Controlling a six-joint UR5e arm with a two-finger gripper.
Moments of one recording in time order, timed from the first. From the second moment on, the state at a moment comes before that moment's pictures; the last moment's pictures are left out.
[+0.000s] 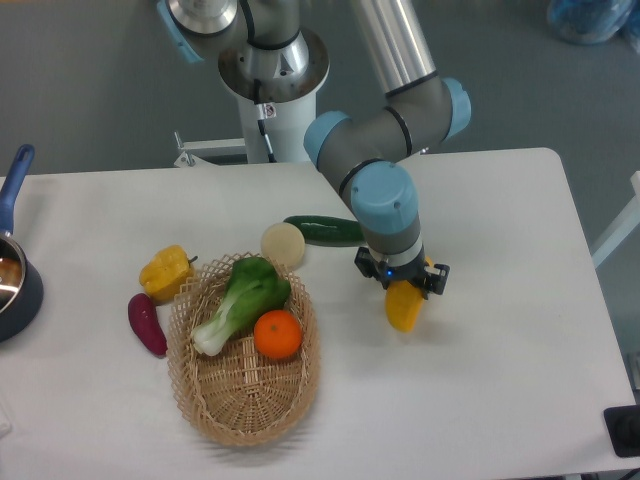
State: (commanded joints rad) arm 2.51 -2.00 -1.77 -0.82 1.78 0.87
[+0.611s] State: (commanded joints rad) arm 2.54 -1.92 -1.77 -0.83 1.75 0.78
